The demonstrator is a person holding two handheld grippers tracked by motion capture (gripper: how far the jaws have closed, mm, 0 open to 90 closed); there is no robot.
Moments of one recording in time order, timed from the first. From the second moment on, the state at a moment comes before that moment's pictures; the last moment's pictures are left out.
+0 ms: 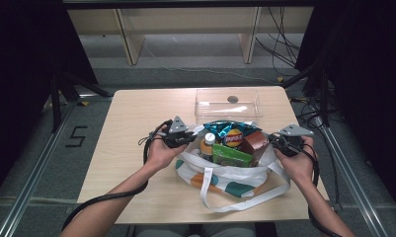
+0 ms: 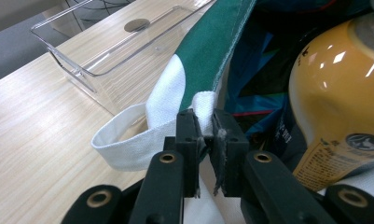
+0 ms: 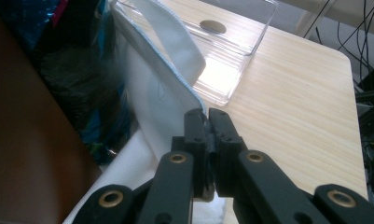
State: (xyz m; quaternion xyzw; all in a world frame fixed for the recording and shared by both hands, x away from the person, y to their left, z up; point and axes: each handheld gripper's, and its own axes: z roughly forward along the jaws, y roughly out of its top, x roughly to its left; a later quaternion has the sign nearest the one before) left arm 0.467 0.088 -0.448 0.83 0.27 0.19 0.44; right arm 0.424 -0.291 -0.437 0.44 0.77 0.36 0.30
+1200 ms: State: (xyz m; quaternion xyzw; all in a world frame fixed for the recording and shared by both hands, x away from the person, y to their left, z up) left arm 0.438 0.136 -0.421 0.77 0.32 0.22 0.51; right arm 0.415 -0.308 -0.397 0.47 0.69 0.46 0.30
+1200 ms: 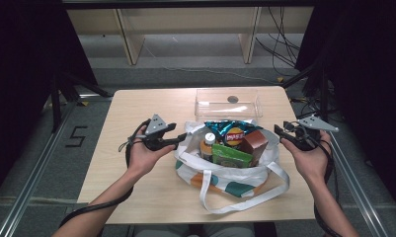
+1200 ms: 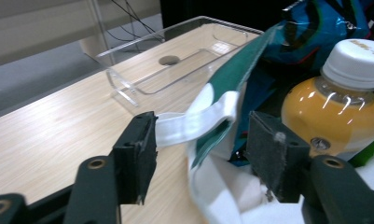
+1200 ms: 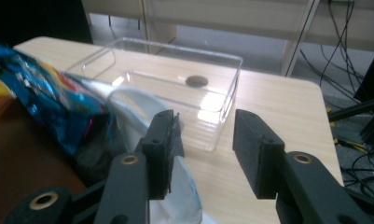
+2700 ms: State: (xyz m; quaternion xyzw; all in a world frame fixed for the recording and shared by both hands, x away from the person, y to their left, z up) left arm 0.429 0.164 -0.423 0.74 0.36 0.23 0.52; right arm 0.428 -0.256 -0.359 0.37 0.76 0.49 0.22
